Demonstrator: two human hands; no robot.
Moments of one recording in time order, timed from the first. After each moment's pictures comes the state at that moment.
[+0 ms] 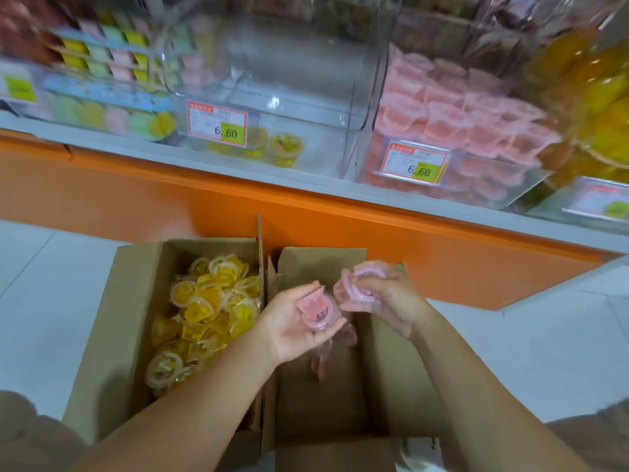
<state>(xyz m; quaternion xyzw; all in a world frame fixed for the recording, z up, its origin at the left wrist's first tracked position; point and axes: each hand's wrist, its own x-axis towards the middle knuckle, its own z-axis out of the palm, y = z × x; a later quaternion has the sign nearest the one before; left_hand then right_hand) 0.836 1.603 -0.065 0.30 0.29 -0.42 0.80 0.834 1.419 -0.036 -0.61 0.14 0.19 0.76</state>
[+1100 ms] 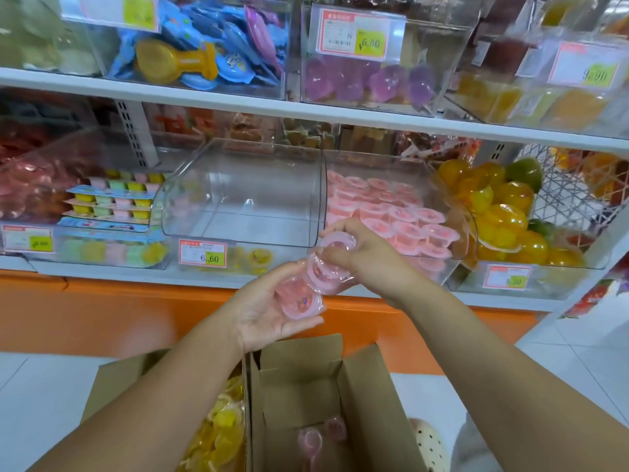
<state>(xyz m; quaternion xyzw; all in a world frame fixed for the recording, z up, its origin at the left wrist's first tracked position) 0.906 1.606 0.101 0.46 0.09 -0.38 0.80 0.885 1.438 0.158 -0.82 0.02 0.02 0.57</state>
